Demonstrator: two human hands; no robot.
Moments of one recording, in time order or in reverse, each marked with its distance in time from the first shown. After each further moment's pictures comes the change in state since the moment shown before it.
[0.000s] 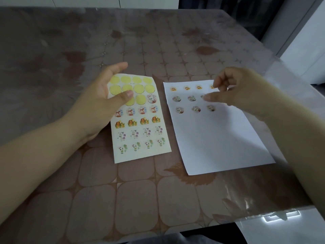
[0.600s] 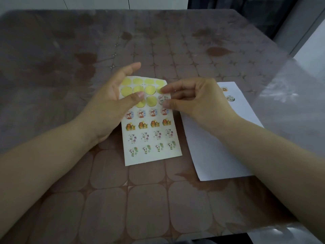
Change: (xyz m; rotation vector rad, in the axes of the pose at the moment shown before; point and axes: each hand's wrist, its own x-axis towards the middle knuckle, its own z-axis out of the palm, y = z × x) left_hand 0.000 0.004 0.000 -0.054 -0.043 0.040; right_hand -0.005 -0.054 0.072 0.557 -0.105 -0.171
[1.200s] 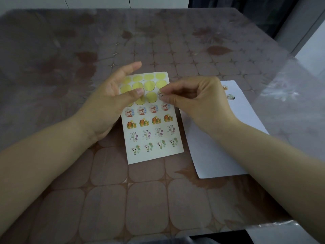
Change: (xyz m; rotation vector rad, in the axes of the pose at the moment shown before) left_hand -0.001 0.003 0.001 -0.089 -0.028 -0.043; right_hand -0.004 0.003 0.005 0.014 0.069 -0.161
